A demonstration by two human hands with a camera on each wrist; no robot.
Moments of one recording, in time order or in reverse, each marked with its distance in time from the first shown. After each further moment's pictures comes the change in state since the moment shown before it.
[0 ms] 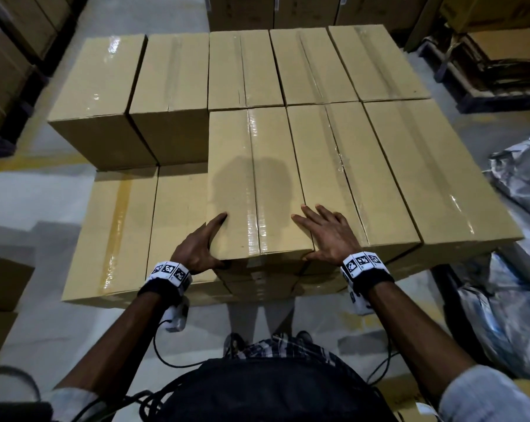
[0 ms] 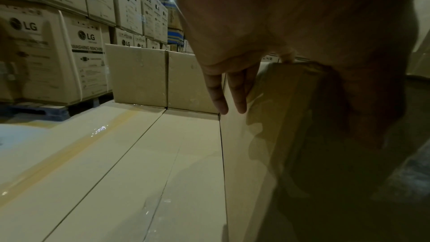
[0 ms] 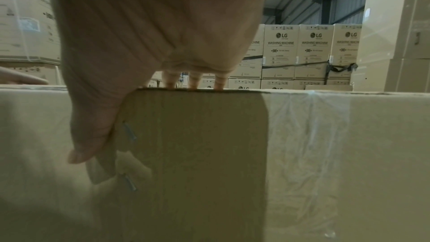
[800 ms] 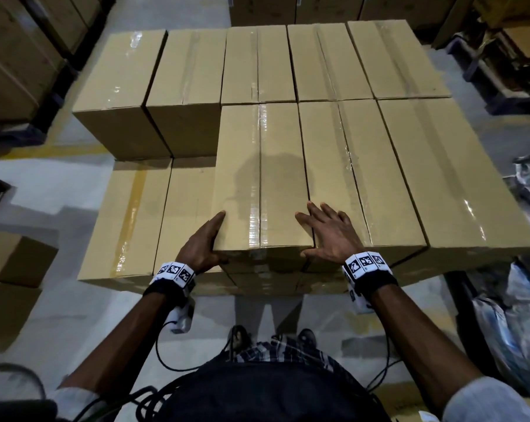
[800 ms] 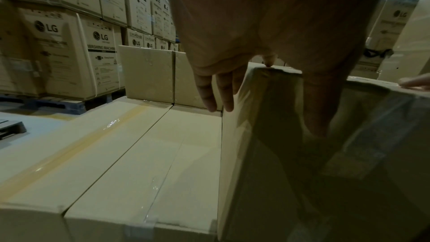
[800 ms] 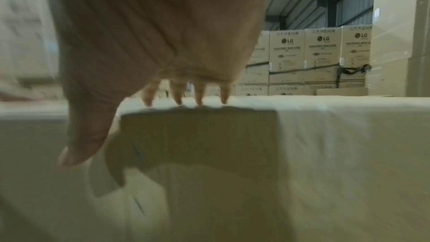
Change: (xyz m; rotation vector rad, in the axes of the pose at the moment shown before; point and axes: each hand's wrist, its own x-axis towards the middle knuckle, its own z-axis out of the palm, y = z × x) left_hand -0.025 0.011 0.019 -0.071 0.107 -0.108; right_hand -0.005 0.005 -0.001 0.099 0.020 -0.052
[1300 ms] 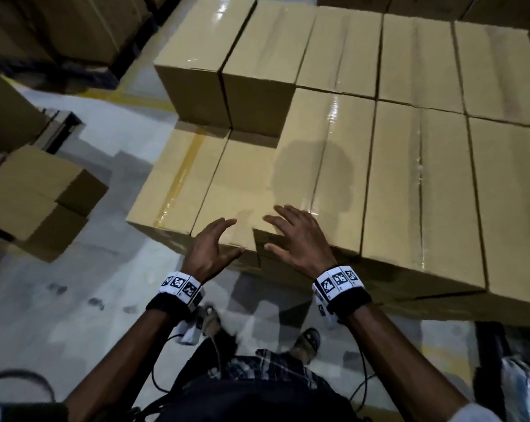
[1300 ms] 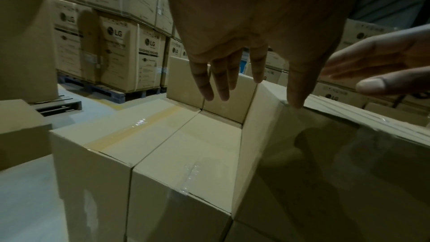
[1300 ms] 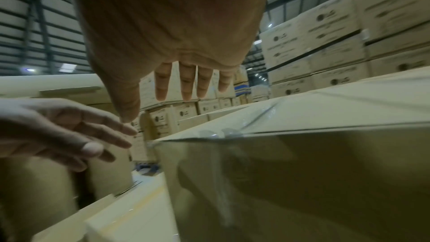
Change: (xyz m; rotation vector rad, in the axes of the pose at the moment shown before) left_hand -0.103 -0.029 -0.003 -0.057 0.310 -0.156; right_hand 0.015 -0.163 0.003 0.178 0.182 -0.420
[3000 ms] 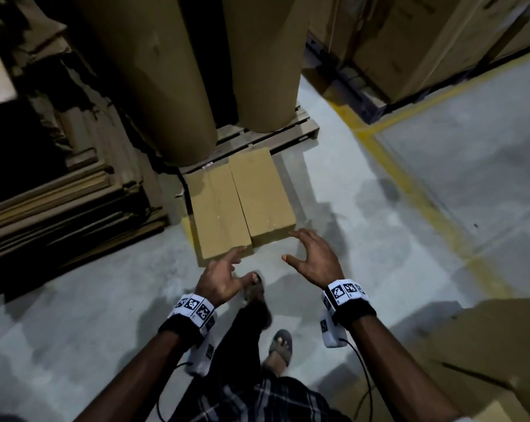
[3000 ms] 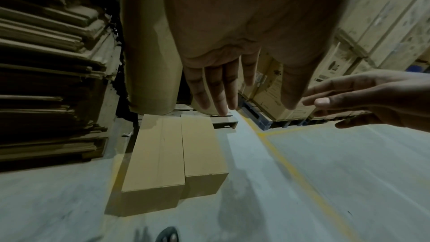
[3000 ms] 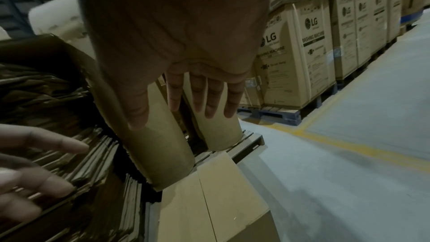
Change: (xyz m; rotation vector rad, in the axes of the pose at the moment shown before) left_hand 0.199 -0.733 -0.600 -0.316 0.339 -0.810; right_hand 0.902 -0.593 0.402 0.131 -0.561 -0.333
